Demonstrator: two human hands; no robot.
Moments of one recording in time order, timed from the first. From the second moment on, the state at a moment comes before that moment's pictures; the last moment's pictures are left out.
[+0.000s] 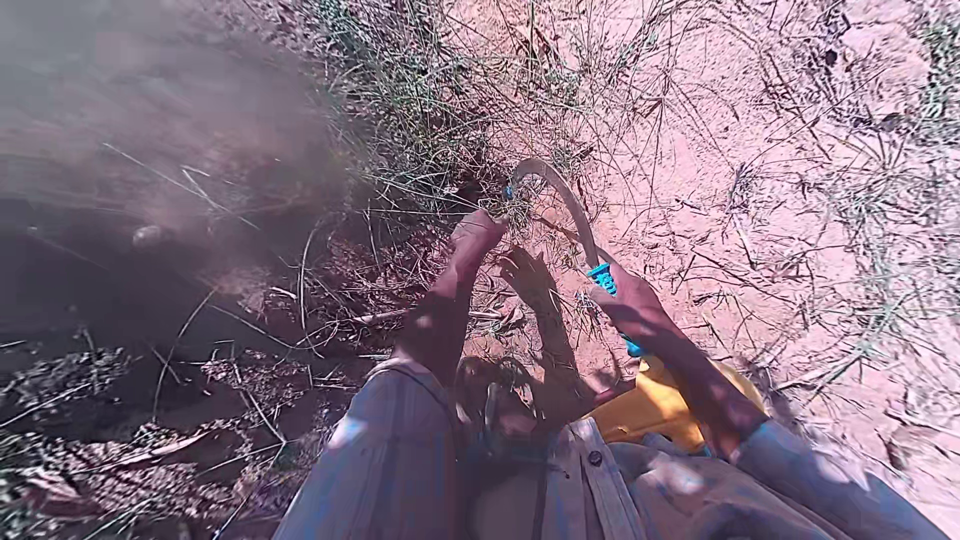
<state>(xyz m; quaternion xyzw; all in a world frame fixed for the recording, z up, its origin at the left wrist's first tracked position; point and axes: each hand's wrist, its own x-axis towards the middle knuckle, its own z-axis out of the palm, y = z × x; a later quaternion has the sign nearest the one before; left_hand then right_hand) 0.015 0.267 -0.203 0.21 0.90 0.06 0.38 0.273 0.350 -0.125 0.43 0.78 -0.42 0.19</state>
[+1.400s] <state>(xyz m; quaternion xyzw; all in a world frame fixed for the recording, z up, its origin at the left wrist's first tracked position) -0.015 0.290 -0.242 0.31 0.91 0.00 0.28 0.239 0.365 -0.188 0.45 0.67 -0.55 0.22</state>
